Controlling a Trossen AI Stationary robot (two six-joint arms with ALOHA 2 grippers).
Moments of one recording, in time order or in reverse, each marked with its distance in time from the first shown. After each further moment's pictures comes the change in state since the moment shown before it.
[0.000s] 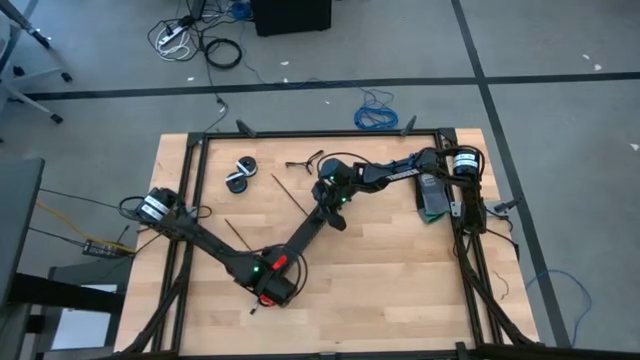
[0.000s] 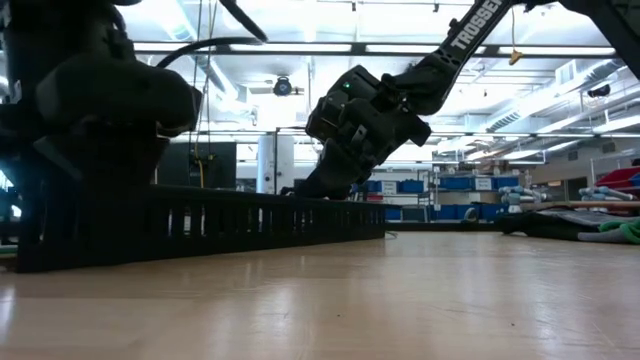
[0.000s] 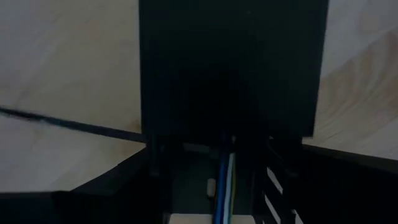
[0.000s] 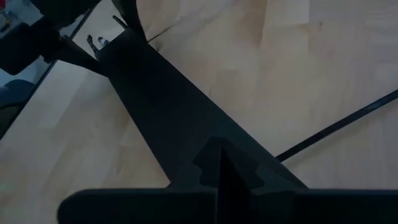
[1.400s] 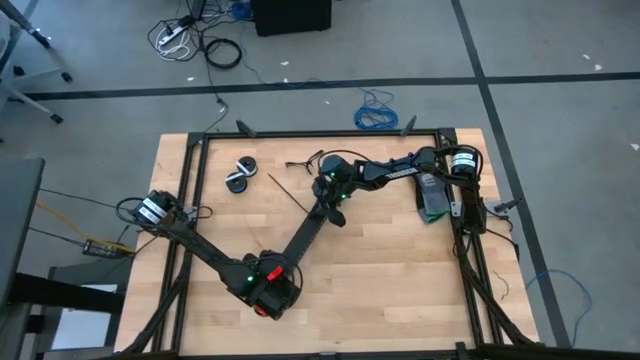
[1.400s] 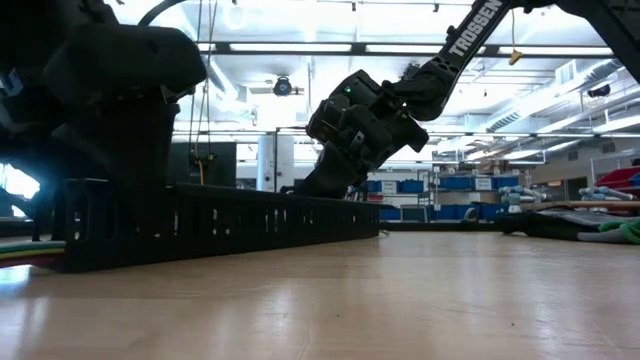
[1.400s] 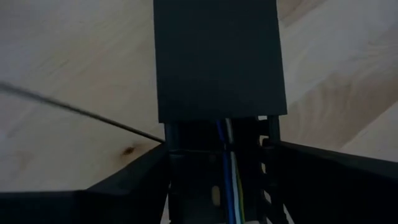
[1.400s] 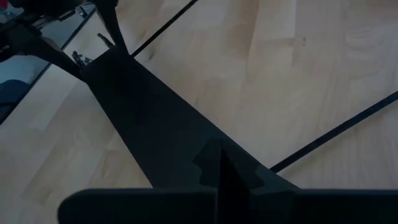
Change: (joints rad) left arm -0.068 0.000 0.007 0.048 -0.279 -0.069; right arm -0.008 0.003 -0.002 0.072 -0.046 -0.009
